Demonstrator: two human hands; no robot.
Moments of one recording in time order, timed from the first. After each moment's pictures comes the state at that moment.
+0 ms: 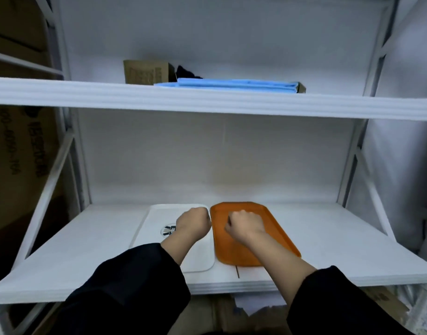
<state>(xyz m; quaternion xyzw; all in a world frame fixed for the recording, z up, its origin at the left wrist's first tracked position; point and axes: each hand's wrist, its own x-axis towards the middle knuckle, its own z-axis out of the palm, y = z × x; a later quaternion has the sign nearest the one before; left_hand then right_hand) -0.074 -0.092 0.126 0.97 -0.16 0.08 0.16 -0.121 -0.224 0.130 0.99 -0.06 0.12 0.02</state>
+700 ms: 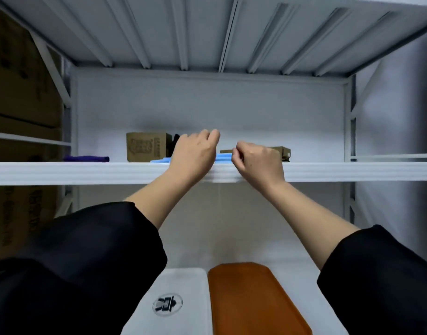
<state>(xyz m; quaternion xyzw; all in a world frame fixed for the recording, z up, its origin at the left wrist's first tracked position) -0.082 -0.100 0.405 0.72 -0.27 0.64 -0.03 -0.122 -0.260 0.382 0.74 0.04 0.67 0.06</state>
